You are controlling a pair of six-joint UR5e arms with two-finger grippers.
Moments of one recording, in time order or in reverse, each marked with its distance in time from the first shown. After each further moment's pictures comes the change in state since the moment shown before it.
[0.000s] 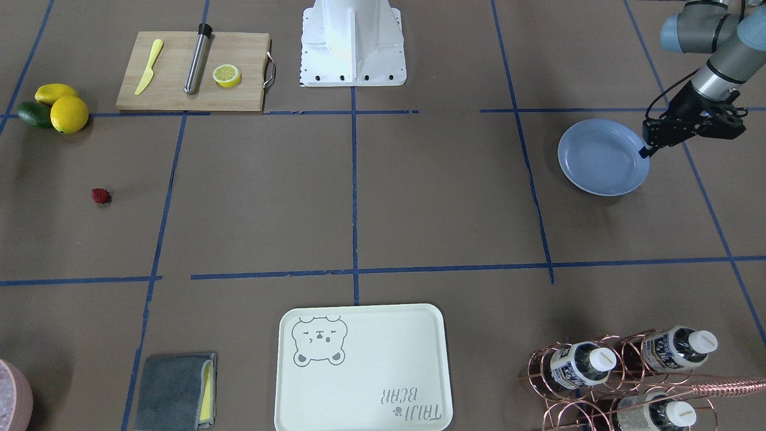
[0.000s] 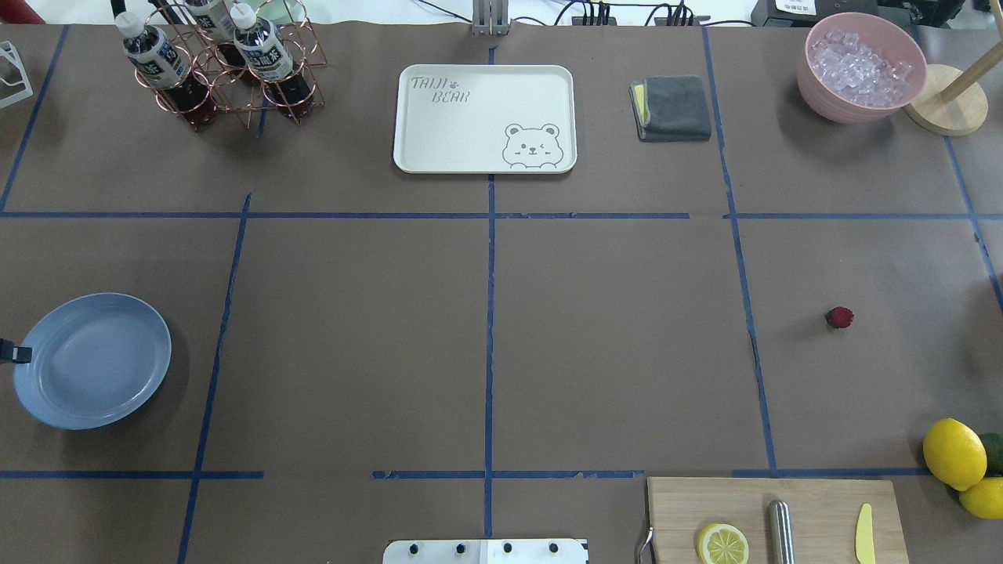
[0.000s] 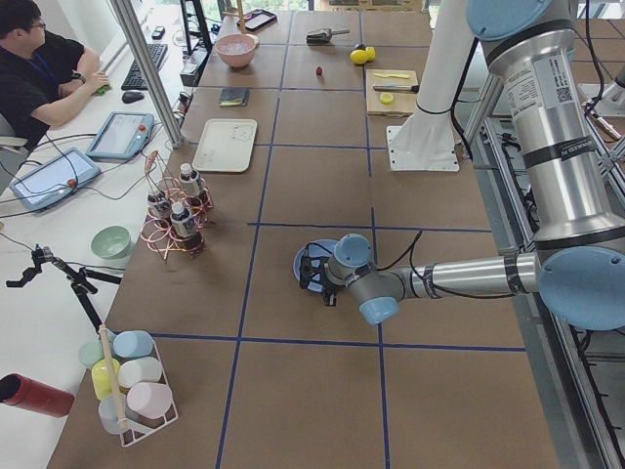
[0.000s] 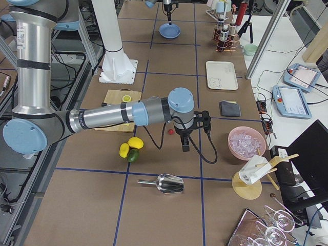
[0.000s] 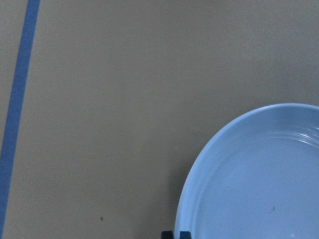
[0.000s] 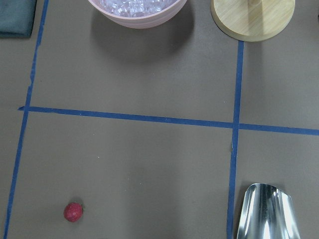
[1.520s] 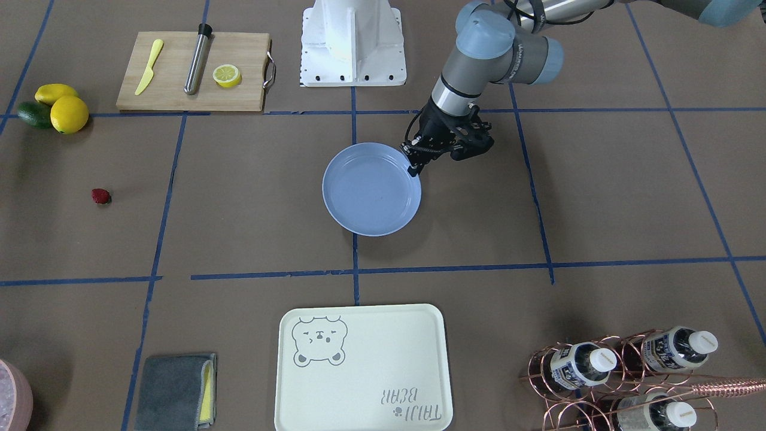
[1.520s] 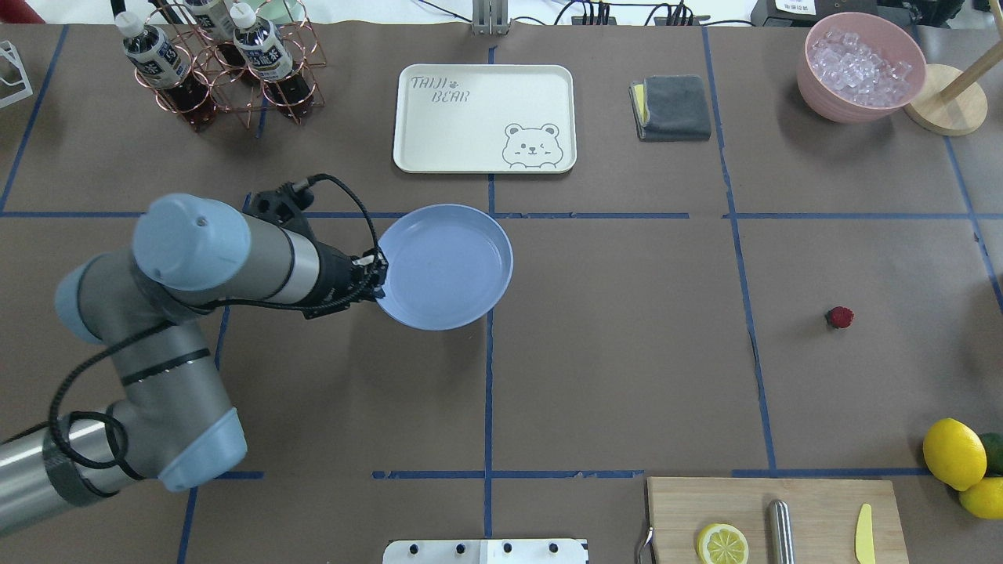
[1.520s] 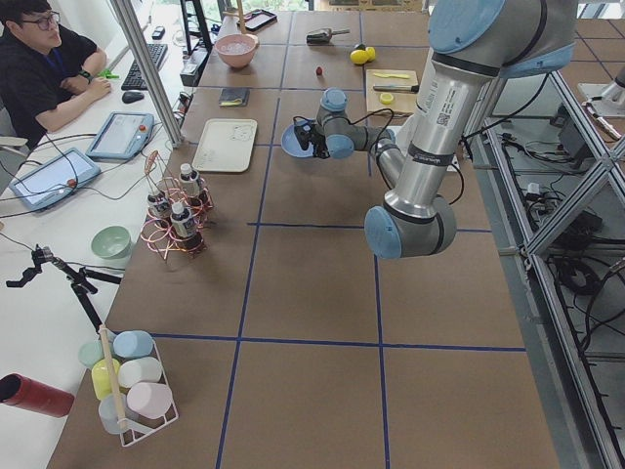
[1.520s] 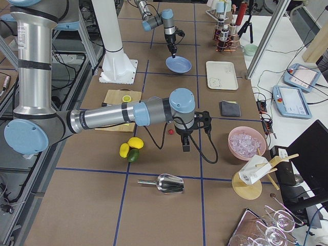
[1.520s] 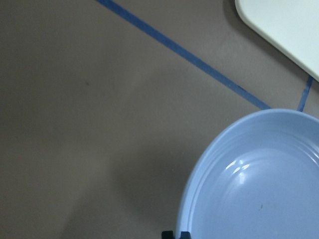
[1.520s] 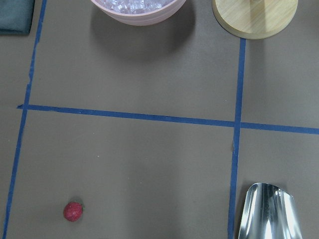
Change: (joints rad) left arm 0.454 -0.790 -0.096 0.695 0.397 -0.780; right arm -0.010 0.004 -0.005 -0.005 -0.002 0.003
